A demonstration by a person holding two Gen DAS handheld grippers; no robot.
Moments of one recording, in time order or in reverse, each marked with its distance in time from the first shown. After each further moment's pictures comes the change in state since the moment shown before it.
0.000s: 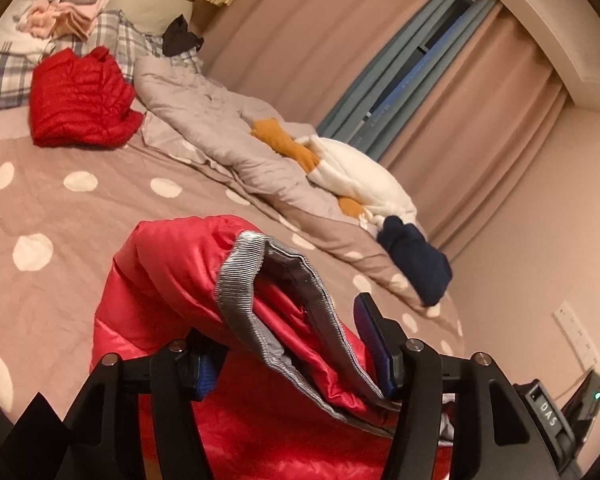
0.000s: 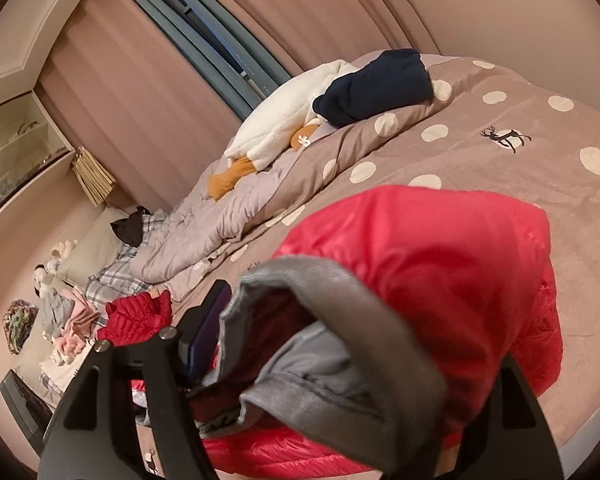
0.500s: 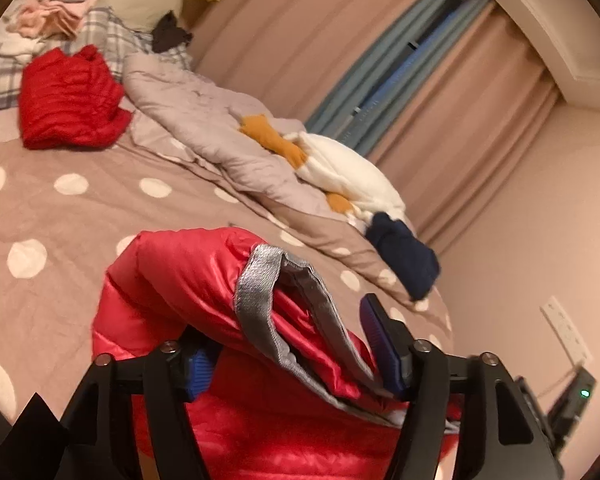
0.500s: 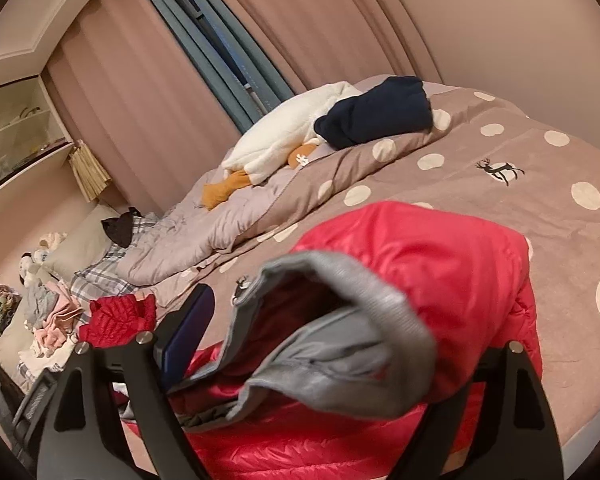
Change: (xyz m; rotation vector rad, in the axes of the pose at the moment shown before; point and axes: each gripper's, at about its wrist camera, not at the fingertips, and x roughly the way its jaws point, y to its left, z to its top) left arm -0.007 -0.001 0.009 0.013 0.036 -0.064; right arm -0.002 0.004 0.005 -0.083 -0.058 -0.057
